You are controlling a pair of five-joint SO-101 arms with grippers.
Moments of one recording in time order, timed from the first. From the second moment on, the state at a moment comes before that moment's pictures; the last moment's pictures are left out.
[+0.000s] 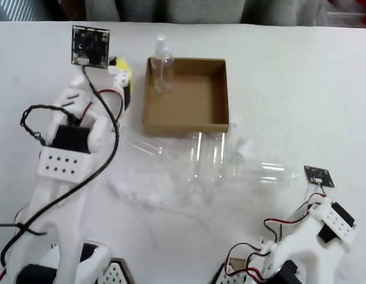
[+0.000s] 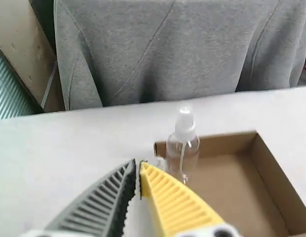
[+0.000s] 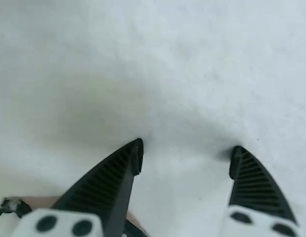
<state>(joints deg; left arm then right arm) 4.4 -31.3 29.4 37.9 2.1 47.0 -32.6 69.9 61.1 43.5</state>
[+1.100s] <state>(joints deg) 4.4 -7.2 43.0 28.8 -7.3 47.0 -32.6 69.9 61.1 43.5</state>
